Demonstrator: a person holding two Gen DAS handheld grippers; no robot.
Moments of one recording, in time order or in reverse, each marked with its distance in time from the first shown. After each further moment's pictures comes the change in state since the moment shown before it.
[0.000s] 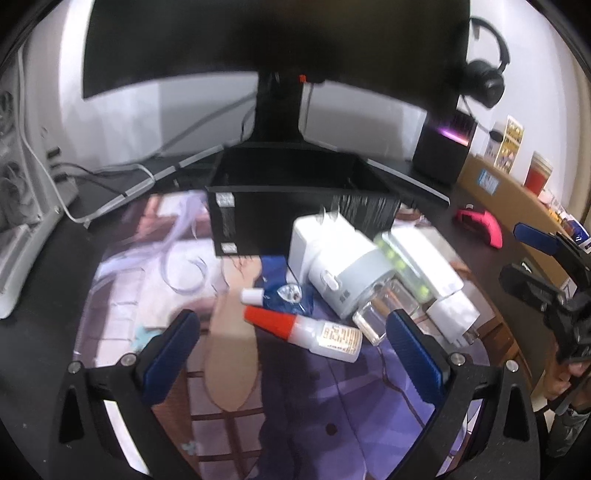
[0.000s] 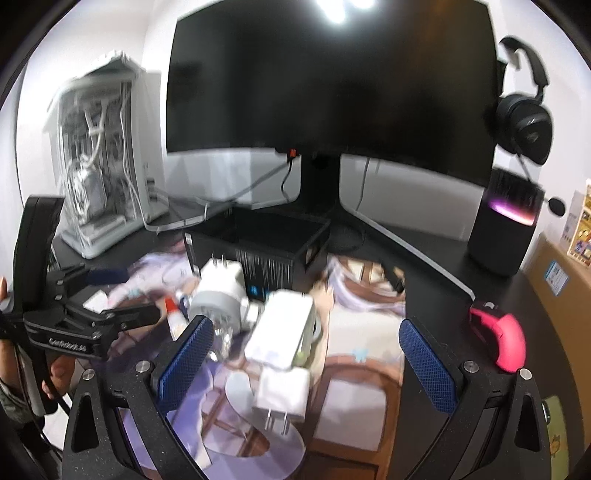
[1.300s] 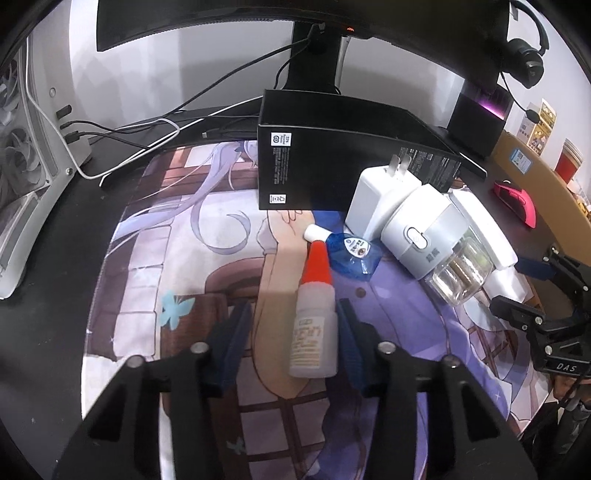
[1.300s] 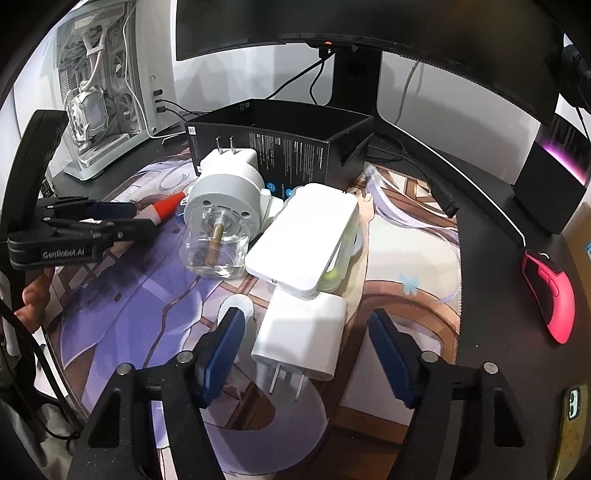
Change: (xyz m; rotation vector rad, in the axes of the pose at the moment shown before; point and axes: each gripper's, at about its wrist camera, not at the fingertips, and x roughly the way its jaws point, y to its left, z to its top) left arm 0.021 0.036 -0.009 -0.034 0.139 0.077; right arm 0.062 0.013 -0.035 -0.043 0.287 0.074
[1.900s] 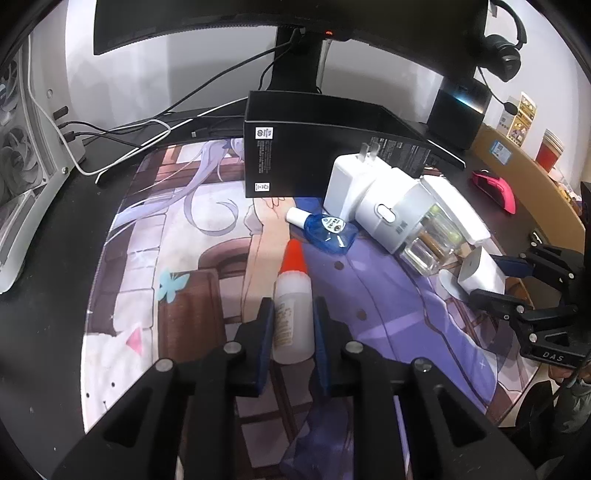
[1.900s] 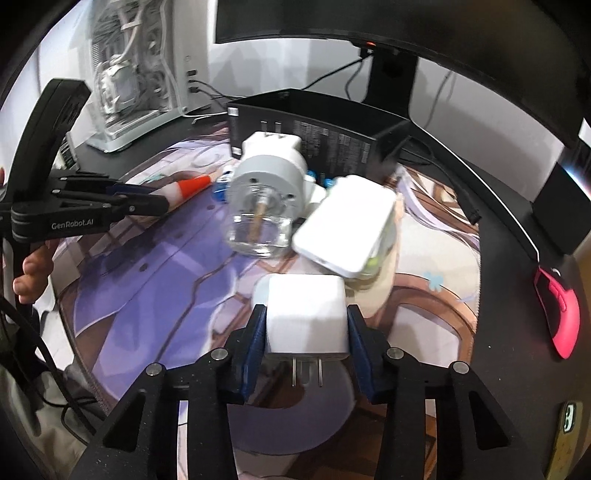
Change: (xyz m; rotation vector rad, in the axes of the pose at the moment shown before) left arm -0.022 -0.004 -0.019 0.029 -0.007 -0.049; right arm -0.008 0.021 -0.009 -0.107 0.015 0.057
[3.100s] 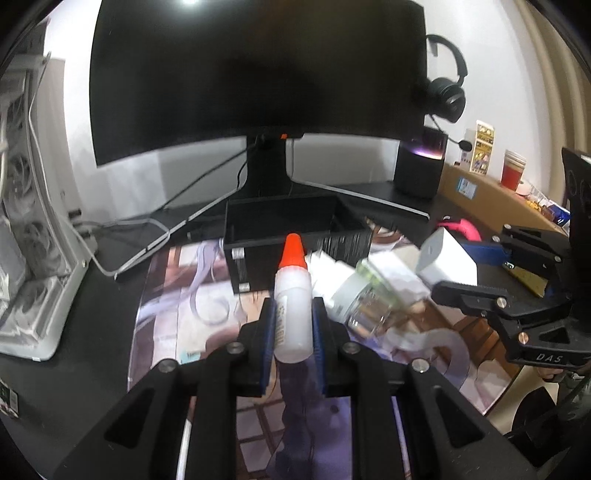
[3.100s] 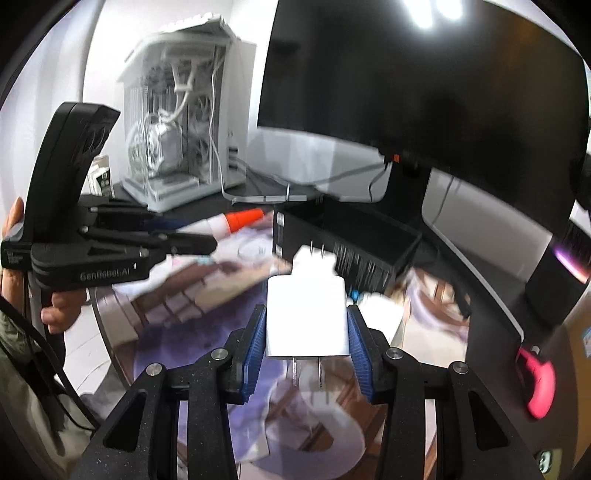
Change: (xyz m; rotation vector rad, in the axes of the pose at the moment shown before) left arm -0.073 -0.034 0.022 0.139 -0.273 0.005; right arm -0.071 0.030 0.032 -0.075 -0.316 0.017
